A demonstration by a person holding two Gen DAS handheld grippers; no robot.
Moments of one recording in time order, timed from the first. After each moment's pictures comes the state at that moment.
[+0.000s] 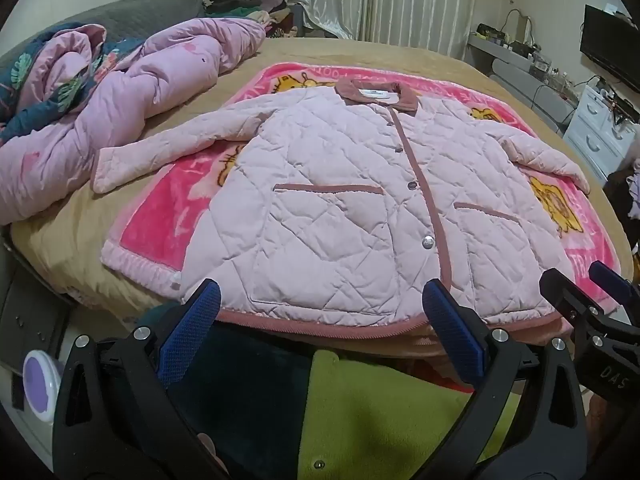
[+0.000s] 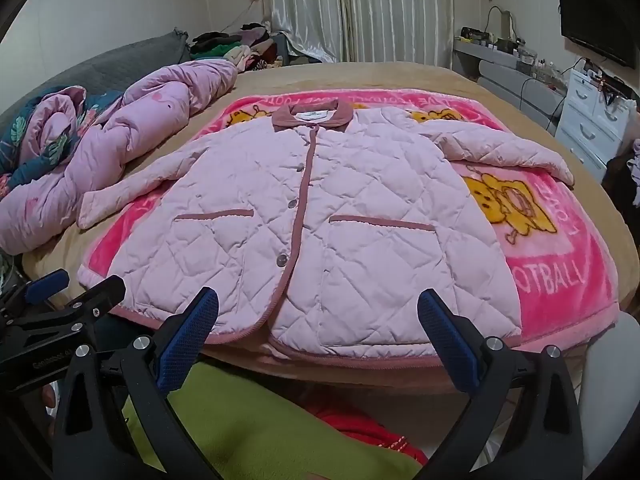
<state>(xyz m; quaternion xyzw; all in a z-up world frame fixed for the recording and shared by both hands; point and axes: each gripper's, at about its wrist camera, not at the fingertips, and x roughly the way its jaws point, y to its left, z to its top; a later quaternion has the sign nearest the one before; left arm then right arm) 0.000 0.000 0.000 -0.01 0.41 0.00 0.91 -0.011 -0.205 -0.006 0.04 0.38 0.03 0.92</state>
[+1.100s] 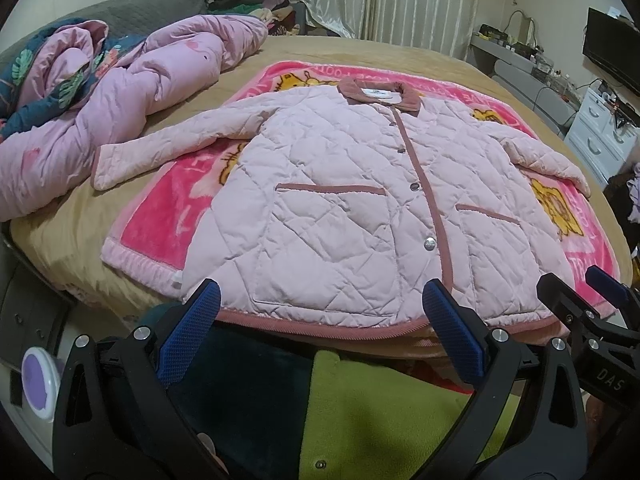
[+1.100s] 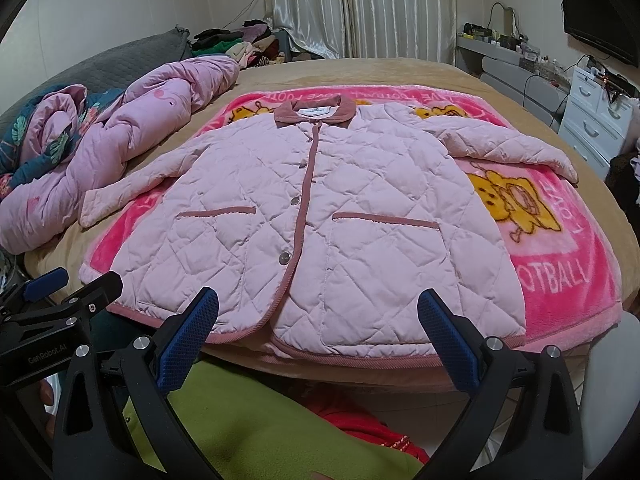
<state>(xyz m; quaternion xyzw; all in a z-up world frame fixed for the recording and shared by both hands) 0.001 0.006 0.000 -0.01 0.41 0.00 0.91 -0.008 -0.205 -0.007 0.05 0.38 0.03 0.92</state>
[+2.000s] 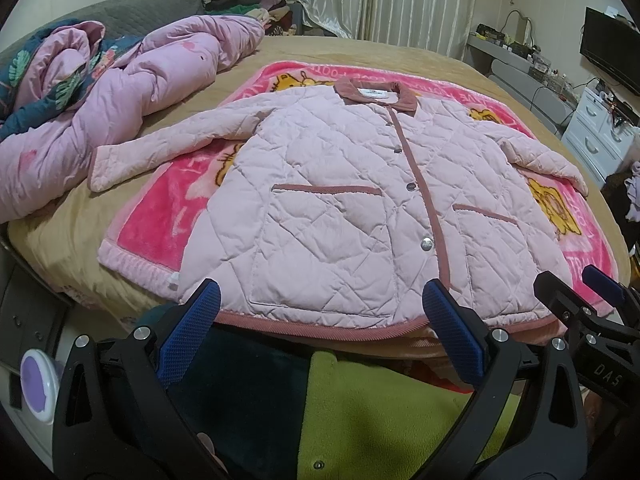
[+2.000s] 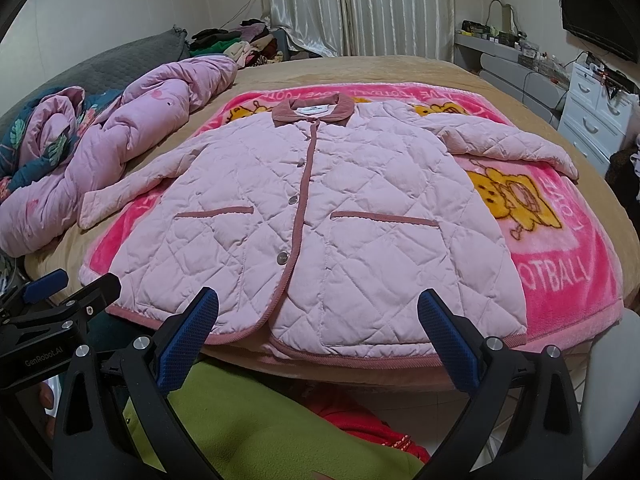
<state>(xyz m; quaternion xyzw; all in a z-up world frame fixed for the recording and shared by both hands) 0.003 0.003 -0.001 -0.01 0.41 0.00 0.91 -0.007 -0.212 -0.005 0.05 0.39 0.03 0.92</state>
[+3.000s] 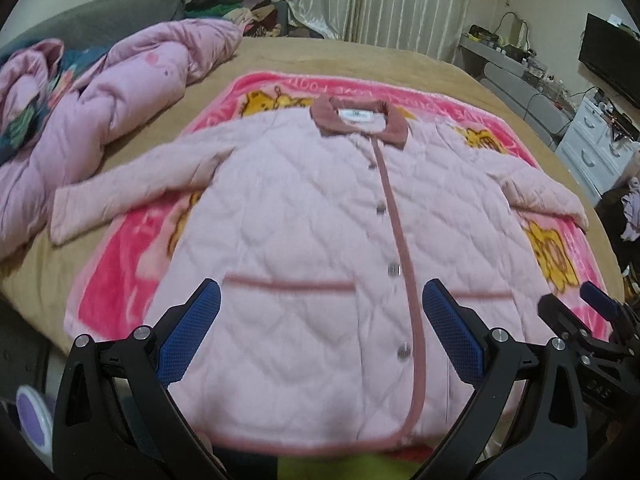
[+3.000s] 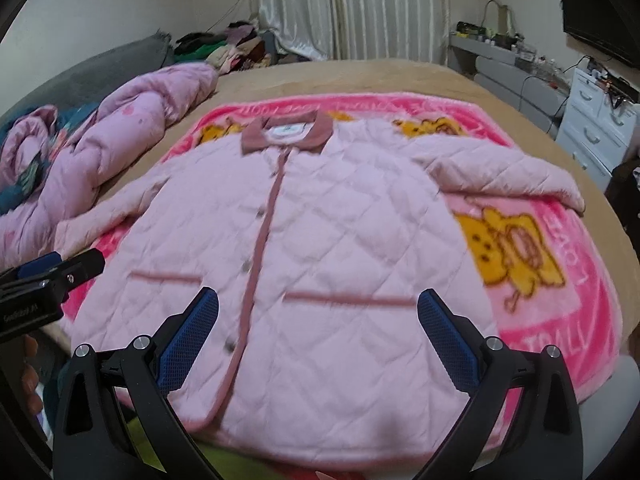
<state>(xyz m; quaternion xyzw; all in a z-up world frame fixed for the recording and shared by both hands) 0.139 -0.026 0.024 -0.02 0.42 -0.03 0.91 0.113 -0.269 0.011 0.06 0.39 0.02 0.92</state>
